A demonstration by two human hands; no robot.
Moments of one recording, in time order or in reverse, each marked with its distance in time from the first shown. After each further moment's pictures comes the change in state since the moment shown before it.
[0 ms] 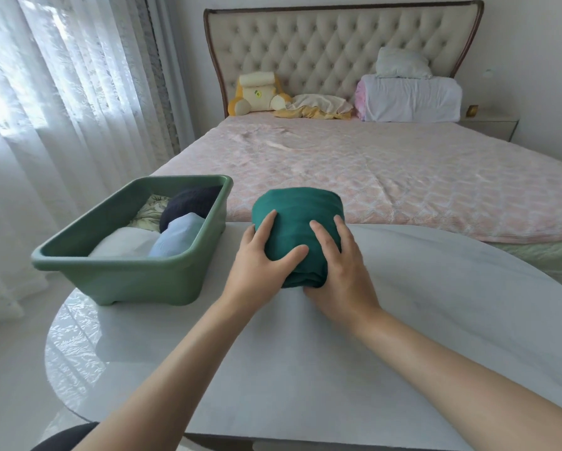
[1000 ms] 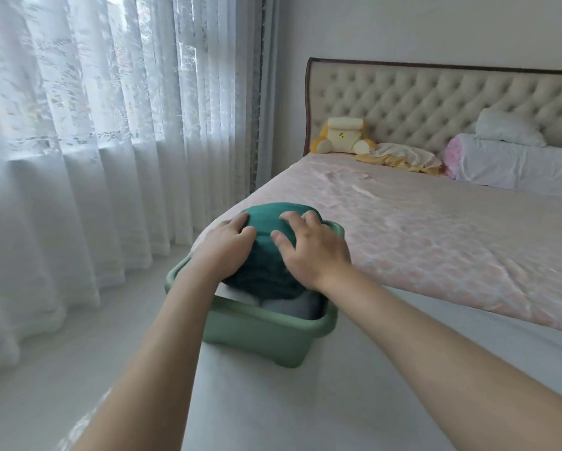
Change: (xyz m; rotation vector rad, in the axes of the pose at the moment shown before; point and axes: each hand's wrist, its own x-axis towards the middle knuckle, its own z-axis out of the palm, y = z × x) left_hand 0.109 -0.098 -0.250 0.373 0.176 -0.246; right_hand 0.180 -0.211 0.127 -0.157 -0.333 -0.138
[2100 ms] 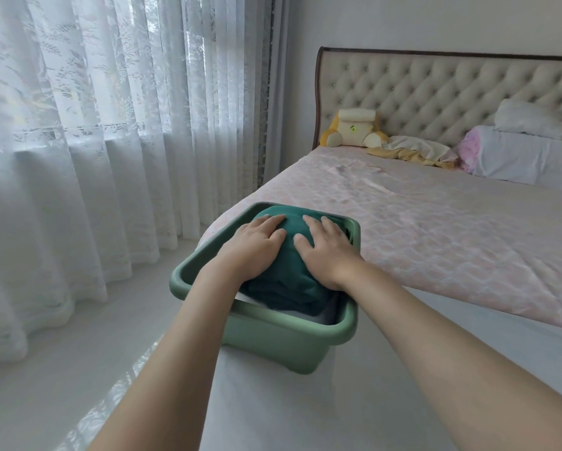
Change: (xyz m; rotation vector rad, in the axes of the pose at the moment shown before) left_hand 0.024 -0.009 0.029 0.118 -0.123 0.166; right_hand 0.025 0.025 0.035 0.137 -0.298 0.171
